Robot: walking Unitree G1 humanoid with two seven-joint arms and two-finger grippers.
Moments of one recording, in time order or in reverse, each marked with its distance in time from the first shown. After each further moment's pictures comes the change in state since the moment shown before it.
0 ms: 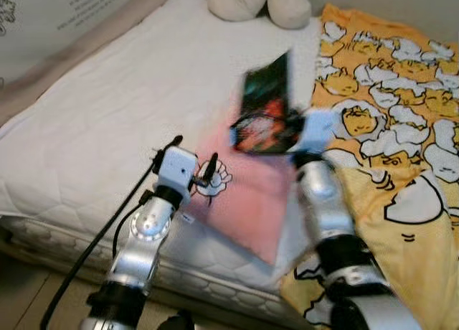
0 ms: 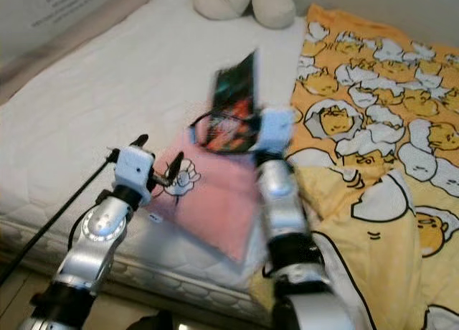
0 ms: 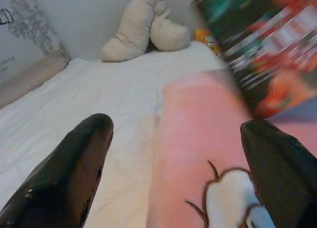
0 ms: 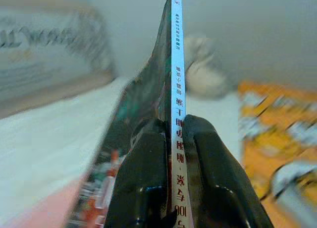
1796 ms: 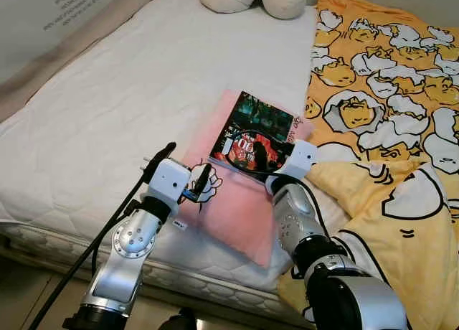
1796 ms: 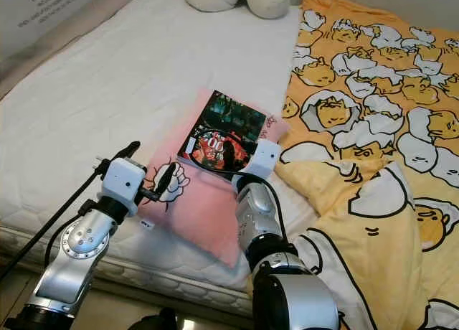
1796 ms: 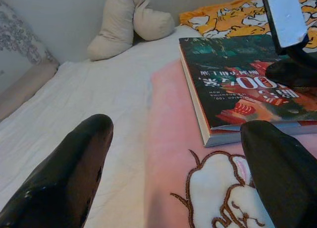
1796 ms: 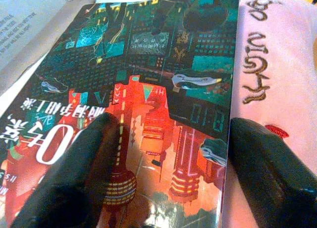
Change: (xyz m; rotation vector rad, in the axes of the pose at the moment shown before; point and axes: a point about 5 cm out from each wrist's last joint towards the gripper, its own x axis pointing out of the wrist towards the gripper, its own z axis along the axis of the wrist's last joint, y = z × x) left arm -0.030 0.006 0.004 0.132 0.012 -0.057; right arm -0.025 0.036 -0.079 0.447 0.413 -0.065
